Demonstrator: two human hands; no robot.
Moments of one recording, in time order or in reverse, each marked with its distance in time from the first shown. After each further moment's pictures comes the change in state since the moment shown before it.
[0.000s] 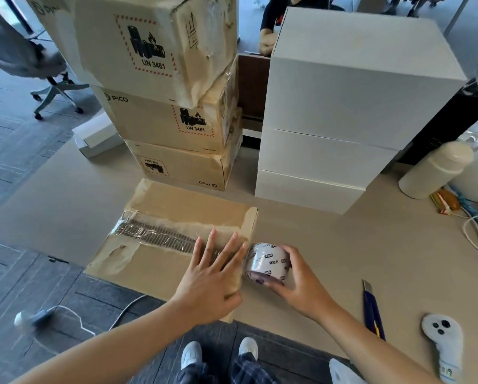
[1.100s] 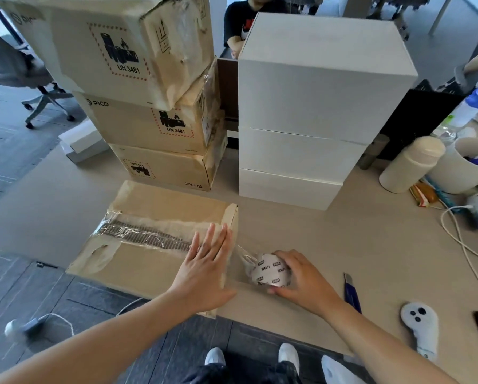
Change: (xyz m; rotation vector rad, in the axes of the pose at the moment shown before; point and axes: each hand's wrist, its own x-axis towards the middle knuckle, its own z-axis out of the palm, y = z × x) left_hand 0.018 0.032 -0.009 -0.021 -0.047 -0.075; right_hand -0.017 0.061 -0.034 -0.344 -0.122 -0.047
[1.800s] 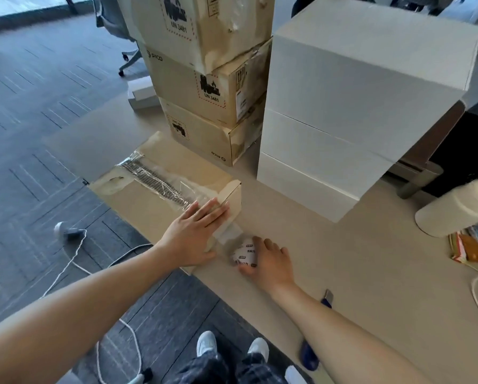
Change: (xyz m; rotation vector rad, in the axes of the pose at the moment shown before) left_hand 0.007 0.026 0.030 0.143 0.156 -0.167; right_hand 0.029 0.010 0.005 -0.383 -0.131 -0.063
